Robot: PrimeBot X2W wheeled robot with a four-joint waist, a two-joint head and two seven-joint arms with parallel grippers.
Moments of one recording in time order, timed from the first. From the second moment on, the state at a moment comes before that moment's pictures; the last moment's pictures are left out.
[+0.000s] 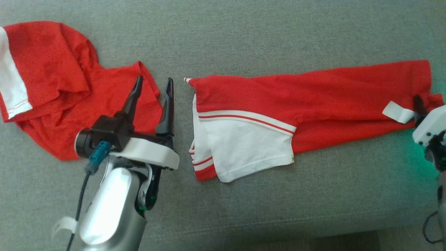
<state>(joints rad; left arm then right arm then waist) -0.33 0.06 -0.33 0.21 -0.24 0.07 -0.26 -0.59 -0.28 -0.27 0.82 0.22 0.12 0.29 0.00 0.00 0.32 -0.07</state>
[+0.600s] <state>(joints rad) -0.34 0.06 -0.25 0.19 -0.22 0.05 -0.26 -0.59 -0.34 -0.34 0.80 0.12 0.12 0.24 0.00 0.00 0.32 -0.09</state>
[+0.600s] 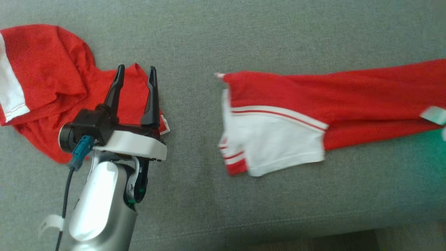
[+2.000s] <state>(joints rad) -0.21 0.04 -0.25 0.19 -0.27 0.07 -0.26 -0.36 -0.06 0.26 0.39 0.74 0.12 0.19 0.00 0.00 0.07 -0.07</state>
